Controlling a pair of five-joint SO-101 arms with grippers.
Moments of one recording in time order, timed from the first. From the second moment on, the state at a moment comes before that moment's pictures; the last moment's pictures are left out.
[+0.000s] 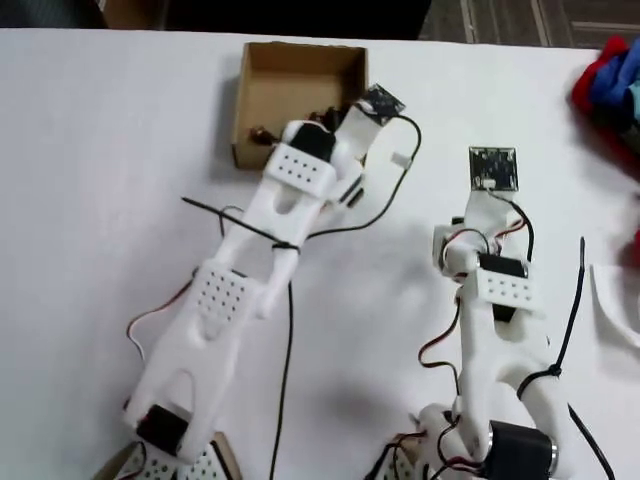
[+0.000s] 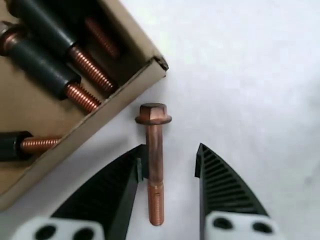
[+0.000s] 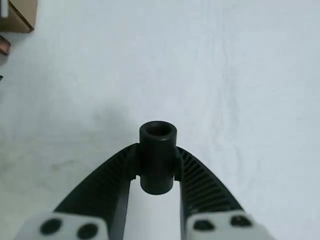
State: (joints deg) left arm 19.9 64.3 -69.2 83.3 -12.9; right arm 7.5 -21.8 54.2 29.8 10.3
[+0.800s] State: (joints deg) left arm 18.7 69.6 -74.2 83.0 -12.9; right arm 7.5 -21.8 54.2 29.8 10.3
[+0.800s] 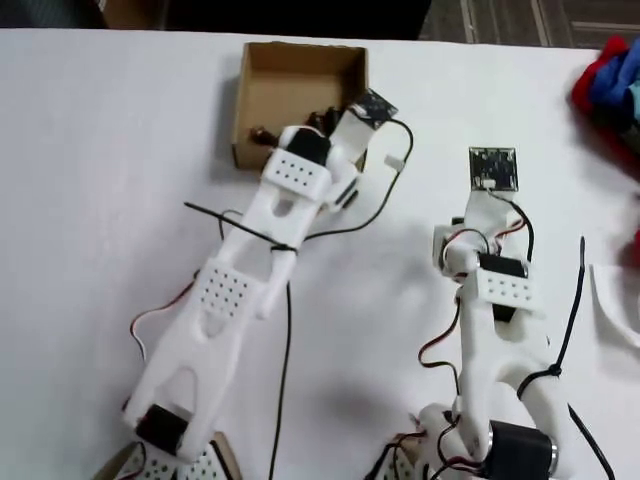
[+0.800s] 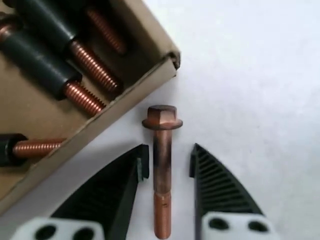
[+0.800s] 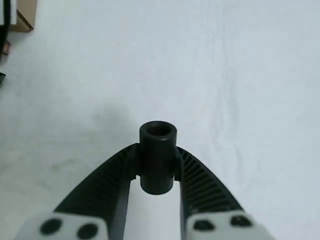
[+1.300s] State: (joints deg) left arm 18.8 69.8 -76.6 90.3 -13.1; right arm 7.5 -21.8 54.2 29.8 10.3
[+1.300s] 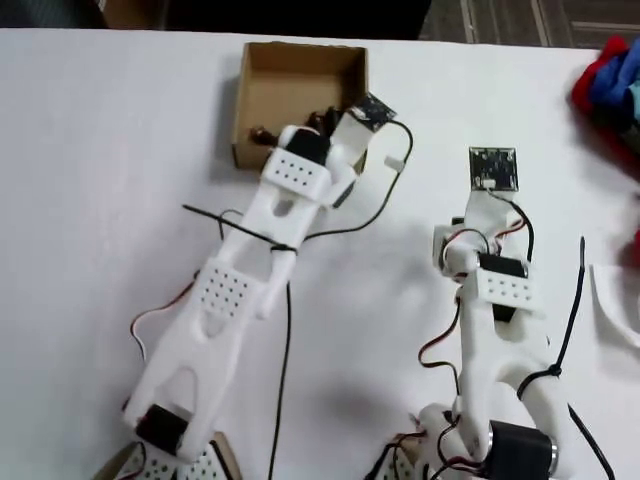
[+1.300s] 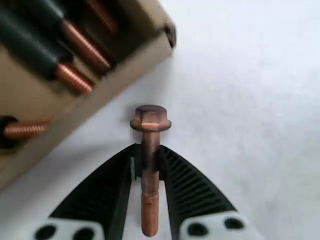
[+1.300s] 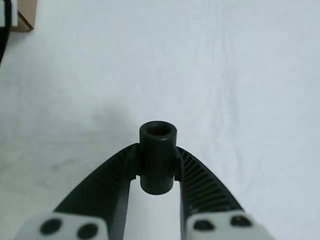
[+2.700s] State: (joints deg) left arm 25.1 -14.2 -8.9 75.7 -5.3; right arm -1.4 -21.8 60.6 18.7 10.3
